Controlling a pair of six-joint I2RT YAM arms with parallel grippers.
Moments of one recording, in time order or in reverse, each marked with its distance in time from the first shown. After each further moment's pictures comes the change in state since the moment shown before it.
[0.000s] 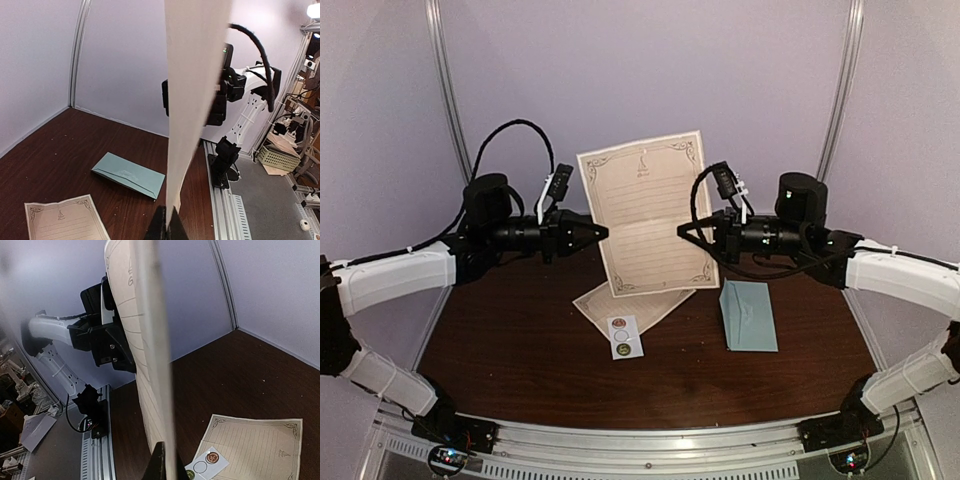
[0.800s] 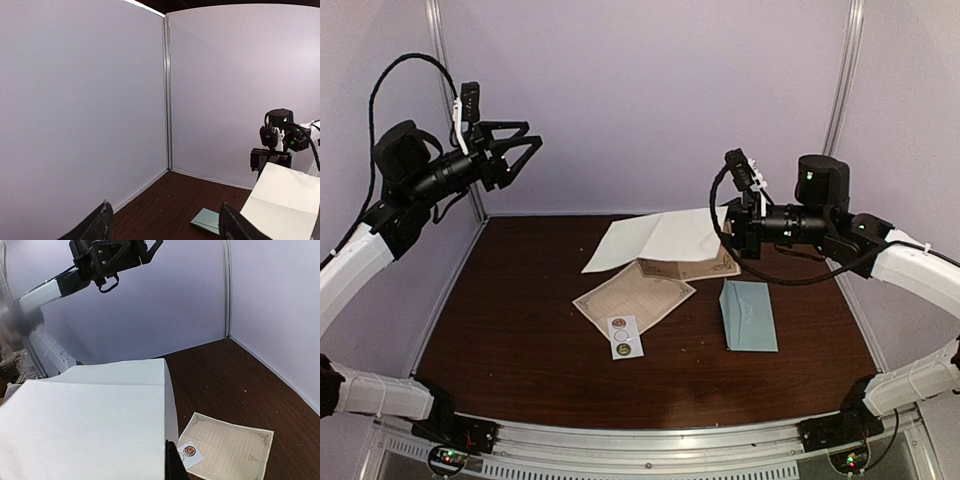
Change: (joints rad) left arm 0.196 -0.249 0.237 -0.208 -0.292 0.134; right arm 0.000 -0.104 0.111 -0.286 0.013 -0.266
